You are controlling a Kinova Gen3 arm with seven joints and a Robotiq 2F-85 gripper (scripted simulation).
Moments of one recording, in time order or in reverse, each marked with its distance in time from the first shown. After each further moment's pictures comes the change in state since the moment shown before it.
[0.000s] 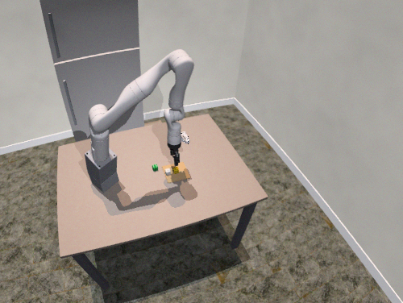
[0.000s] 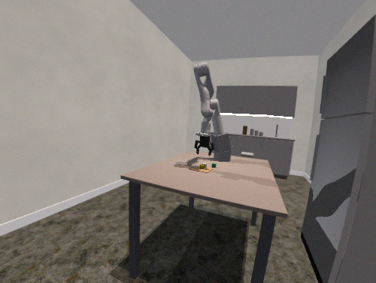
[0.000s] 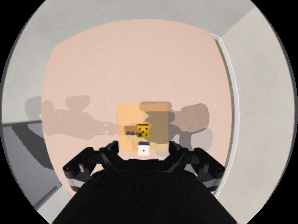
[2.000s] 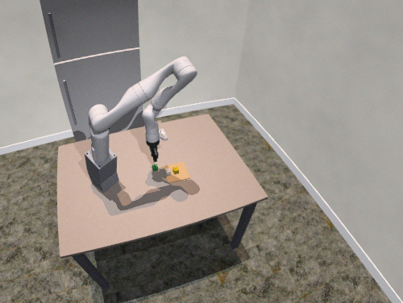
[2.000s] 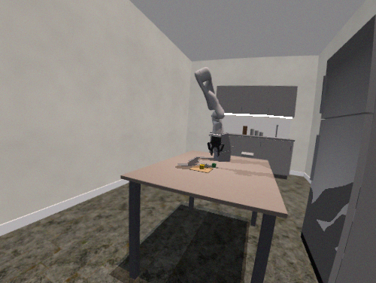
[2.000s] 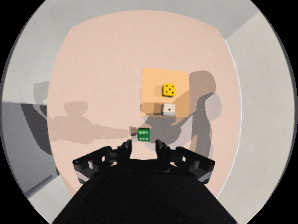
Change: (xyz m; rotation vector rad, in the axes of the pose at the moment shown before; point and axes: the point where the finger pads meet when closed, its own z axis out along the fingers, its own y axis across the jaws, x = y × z) arm -0.108 -0.056 0.005 0.011 0.009 -0.060
